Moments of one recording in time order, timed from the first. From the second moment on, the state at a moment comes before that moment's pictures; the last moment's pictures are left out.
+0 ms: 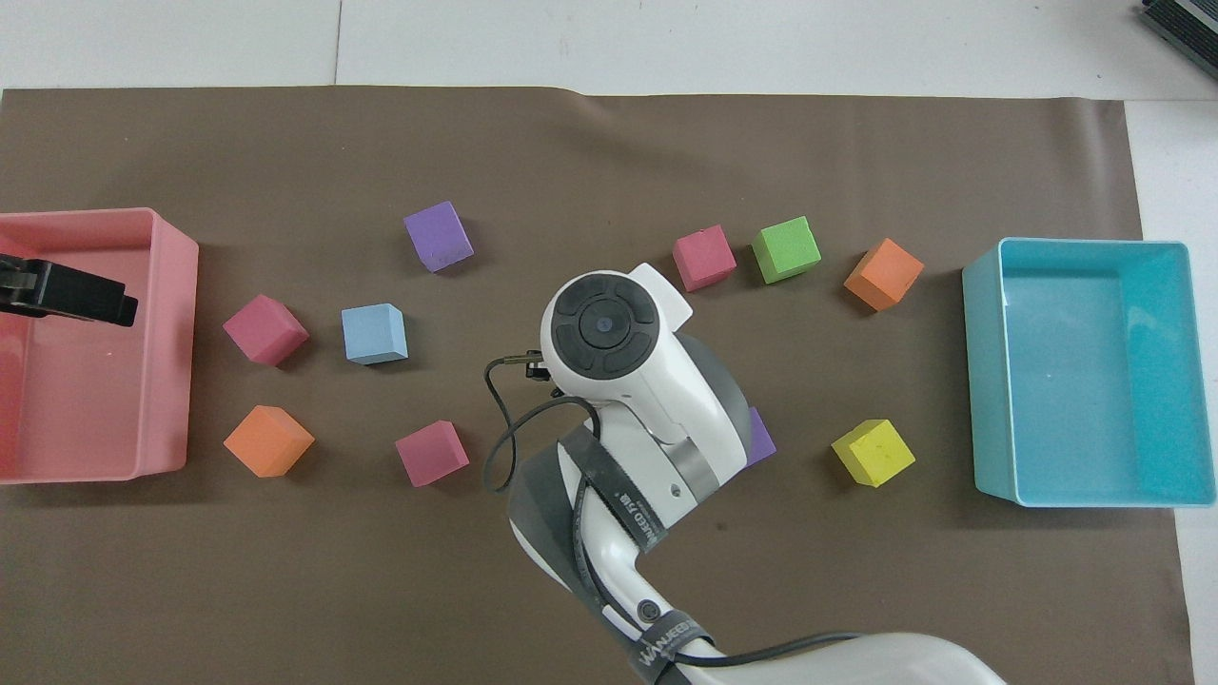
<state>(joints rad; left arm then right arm) -0.09 0.01 0.00 -1.42 -0.03 1.45 0.10 0.71 0.42 -0.06 -1.62 0.03 2.09 0.68</state>
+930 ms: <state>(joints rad) -0.09 0.01 -0.02 -1.42 -0.03 1.45 0.10 0.73 0.49 -0.06 -1.69 0.02 2.20 0.66</state>
